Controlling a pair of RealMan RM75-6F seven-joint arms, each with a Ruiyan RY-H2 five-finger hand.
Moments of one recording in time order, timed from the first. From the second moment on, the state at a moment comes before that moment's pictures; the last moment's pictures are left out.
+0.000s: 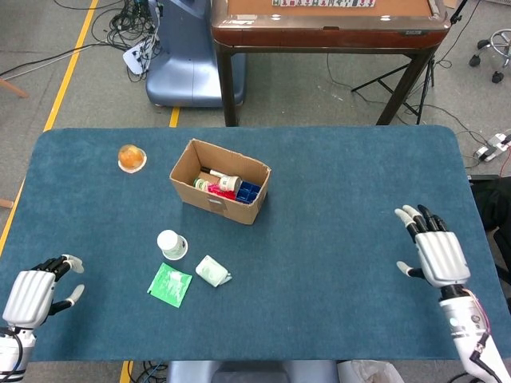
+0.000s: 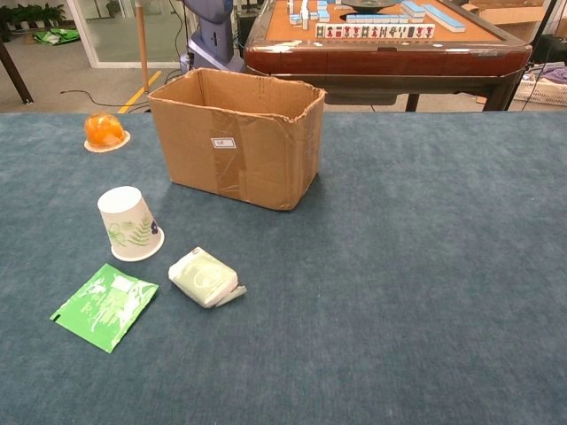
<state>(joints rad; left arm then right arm) -0.11 -1.22 -0.03 -1.49 1.60 1.54 -0.04 0.34 -1.04 -0.05 -1.88 -1.25 1.42 -0.28</state>
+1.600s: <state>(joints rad) -0.61 -1.25 -0.12 -1.74 1.24 0.89 0.49 0.03 -0.88 0.02 -1.76 -1.45 1.57 0.28</state>
